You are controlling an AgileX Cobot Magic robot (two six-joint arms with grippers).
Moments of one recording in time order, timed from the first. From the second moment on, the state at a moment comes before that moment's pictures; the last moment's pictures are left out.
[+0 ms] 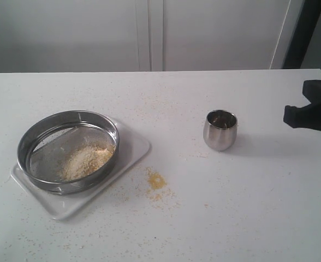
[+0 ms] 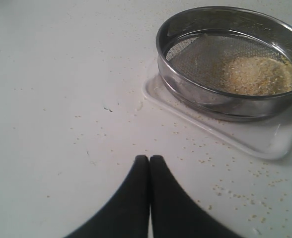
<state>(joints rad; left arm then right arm) -0.02 0.00 0.02 -0.16 0.45 0.15 0.19 0.94 -0.48 -0.08 -0.11 0.09</state>
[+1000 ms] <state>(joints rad) -0.02 0.00 0.02 -0.16 0.45 0.15 0.11 0.71 -0.40 -0.06 0.27 0.03</state>
